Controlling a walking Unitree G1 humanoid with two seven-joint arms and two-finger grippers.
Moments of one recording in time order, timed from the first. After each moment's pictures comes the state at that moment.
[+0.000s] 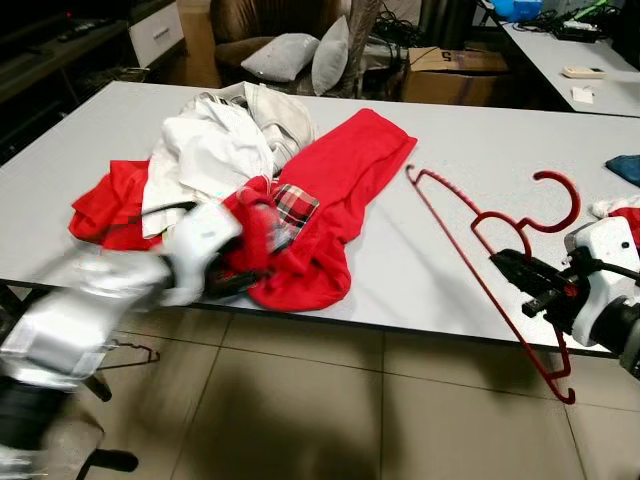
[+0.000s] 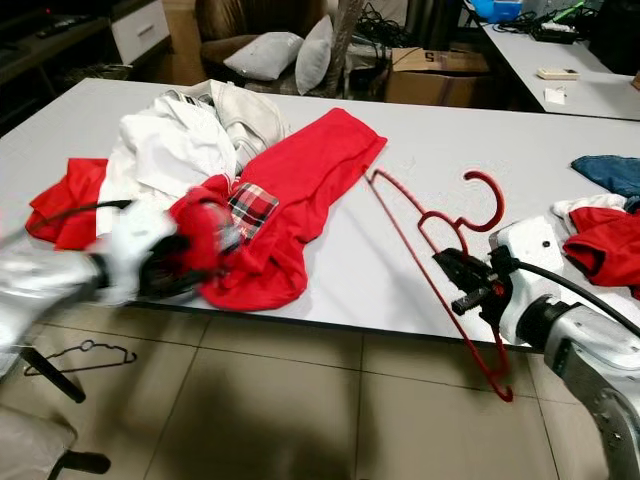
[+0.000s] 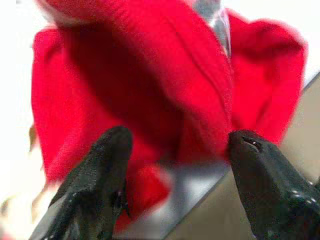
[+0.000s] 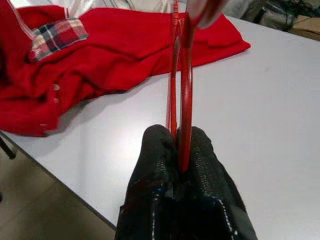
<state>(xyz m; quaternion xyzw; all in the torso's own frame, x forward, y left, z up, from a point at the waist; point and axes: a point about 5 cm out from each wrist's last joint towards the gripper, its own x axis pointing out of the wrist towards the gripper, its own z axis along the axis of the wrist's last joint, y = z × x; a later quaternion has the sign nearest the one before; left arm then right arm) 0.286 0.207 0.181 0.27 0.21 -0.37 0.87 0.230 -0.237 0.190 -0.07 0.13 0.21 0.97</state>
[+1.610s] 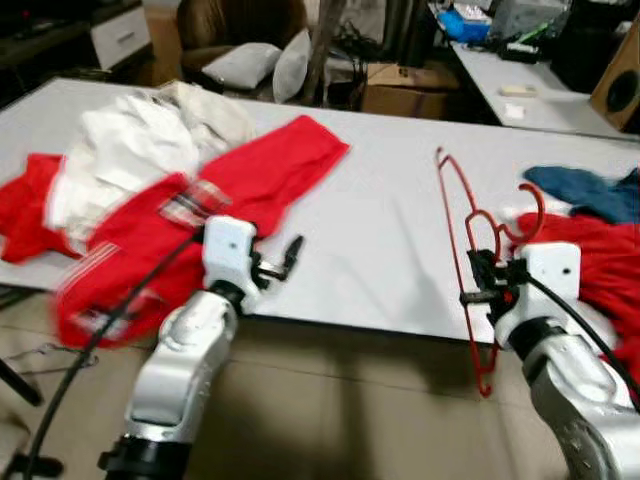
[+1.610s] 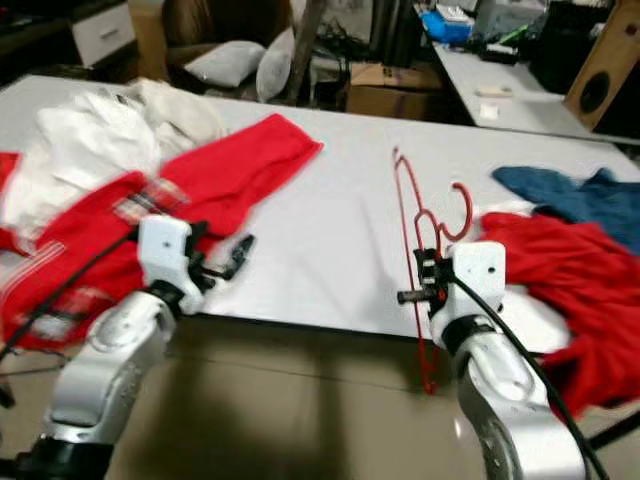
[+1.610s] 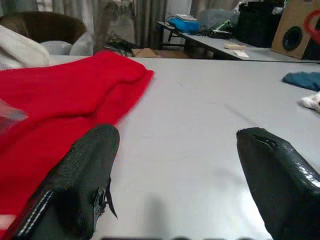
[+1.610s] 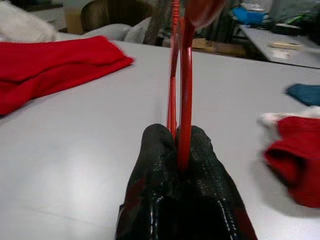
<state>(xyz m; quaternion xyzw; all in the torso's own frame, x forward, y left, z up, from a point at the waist) 0.286 0.129 0.140 -0.01 0.02 -0.17 0.99 0.235 -0.183 0.156 -0.01 0.06 0.04 1.00</state>
